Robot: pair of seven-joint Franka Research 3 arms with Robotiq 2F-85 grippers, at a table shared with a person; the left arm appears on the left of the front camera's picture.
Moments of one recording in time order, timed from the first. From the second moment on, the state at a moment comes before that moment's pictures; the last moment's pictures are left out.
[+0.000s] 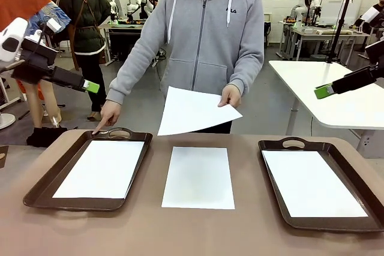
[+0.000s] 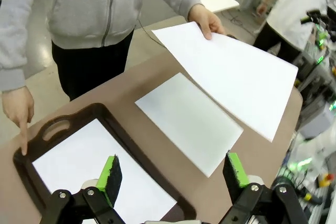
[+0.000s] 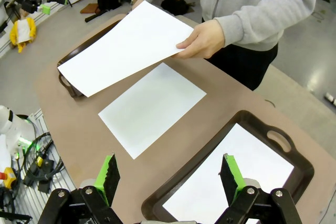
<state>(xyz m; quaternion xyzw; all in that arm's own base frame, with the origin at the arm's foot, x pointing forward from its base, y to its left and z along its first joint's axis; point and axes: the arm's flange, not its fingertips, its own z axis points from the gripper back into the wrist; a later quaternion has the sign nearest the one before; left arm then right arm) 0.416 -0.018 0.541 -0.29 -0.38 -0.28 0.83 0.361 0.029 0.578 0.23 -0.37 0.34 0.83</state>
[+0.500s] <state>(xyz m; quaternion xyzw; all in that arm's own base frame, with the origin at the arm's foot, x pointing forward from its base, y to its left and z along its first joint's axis) 0.472 -0.044 0.488 -0.43 -0.29 -0.05 0.86 0.361 0.029 0.579 0.23 -0.37 0.34 0.83</state>
